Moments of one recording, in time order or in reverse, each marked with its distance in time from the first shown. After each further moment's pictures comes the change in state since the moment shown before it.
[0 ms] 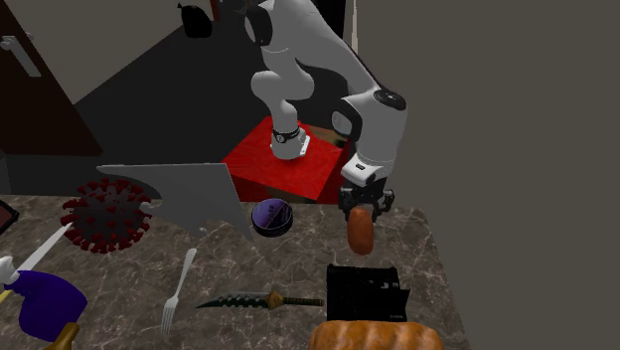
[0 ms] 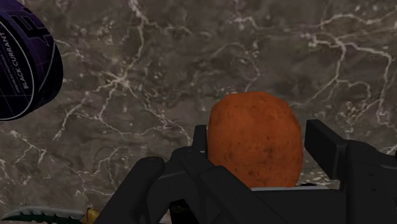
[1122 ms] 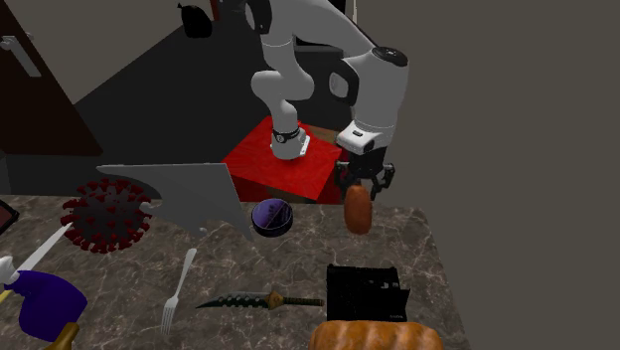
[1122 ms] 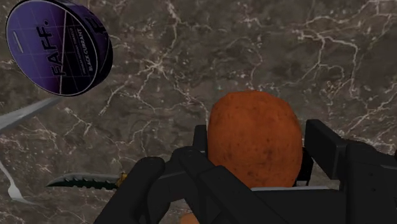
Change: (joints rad) arm -0.042 -0.123 0.022 0.066 0.101 -0.158 -0.095
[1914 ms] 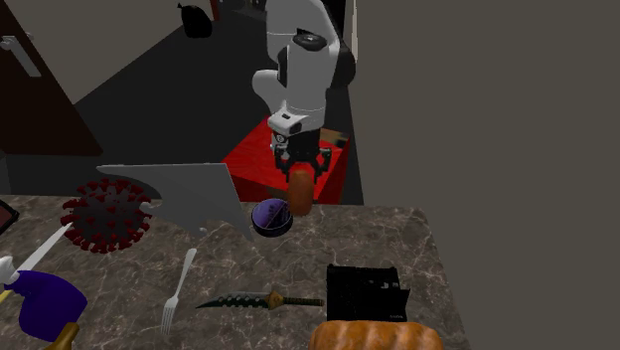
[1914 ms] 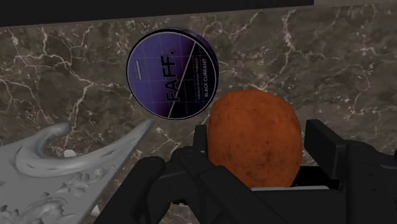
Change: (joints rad) arm -0.157 -0.337 -0.130 -0.339 0.218 0.088 -0.362
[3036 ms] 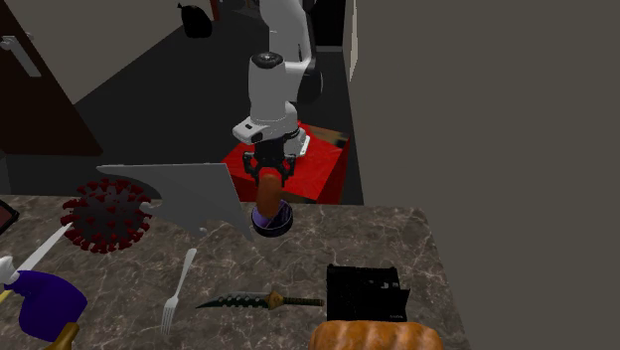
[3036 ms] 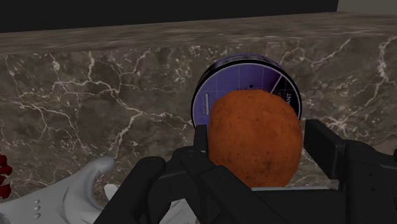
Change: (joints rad) arm -0.054 -0.087 -0.119 -0.223 0.041 0.147 -0.198
